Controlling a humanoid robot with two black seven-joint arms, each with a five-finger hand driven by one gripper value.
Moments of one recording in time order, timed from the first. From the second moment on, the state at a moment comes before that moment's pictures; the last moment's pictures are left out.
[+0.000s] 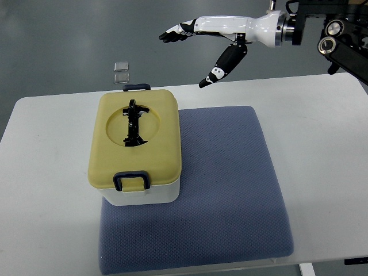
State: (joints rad) left arm 0.02 0.00 -0.04 -0.16 0.03 0.03 0.11; right arm 1.29 -0.44 0.48 1.05 -1.36 0.51 0.43
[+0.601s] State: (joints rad) left arm 0.02 0.00 -0.04 -0.16 0.03 0.03 0.11; right arm 1.62 -0.19 0.11 0.97 -1.55 0.47 0.46
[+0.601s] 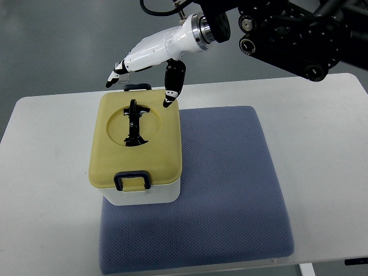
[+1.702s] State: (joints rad) left arm 0.02 0.00 -0.04 -0.16 0.03 0.03 0.11; right arm 1.61 -0.06 0.01 0.93 -1.60 0.36 0.46
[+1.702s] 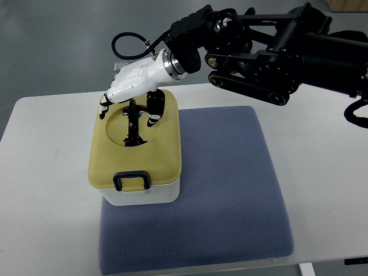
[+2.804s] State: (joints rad) left arm 0.02 0.00 -0.04 -0.16 0.03 0.03 0.11; right arm 1.69 -0.13 0.06 0.93 -1.59 0.33 0.55
